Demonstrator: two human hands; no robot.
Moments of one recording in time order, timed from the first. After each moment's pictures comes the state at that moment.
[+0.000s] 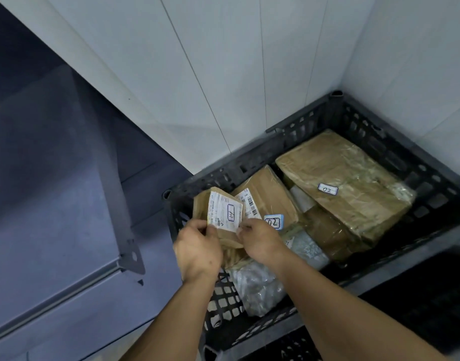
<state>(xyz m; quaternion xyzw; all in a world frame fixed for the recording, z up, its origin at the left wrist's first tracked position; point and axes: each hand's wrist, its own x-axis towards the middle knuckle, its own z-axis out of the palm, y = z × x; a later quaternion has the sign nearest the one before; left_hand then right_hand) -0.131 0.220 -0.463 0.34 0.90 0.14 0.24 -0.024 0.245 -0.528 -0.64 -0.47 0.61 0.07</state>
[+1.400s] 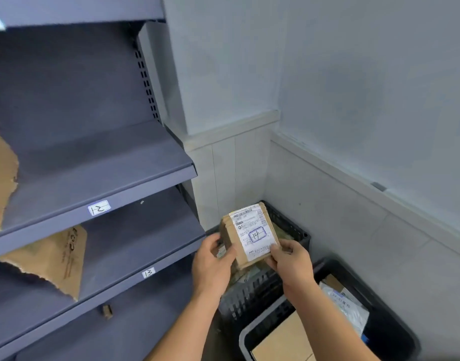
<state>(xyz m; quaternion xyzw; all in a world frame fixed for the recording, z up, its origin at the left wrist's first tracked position) -0.122 -0.018 -0.104 0.42 0.65 0.44 0.45 0.036 -0.019 -0.112 -0.67 -0.23 0.51 0.49</state>
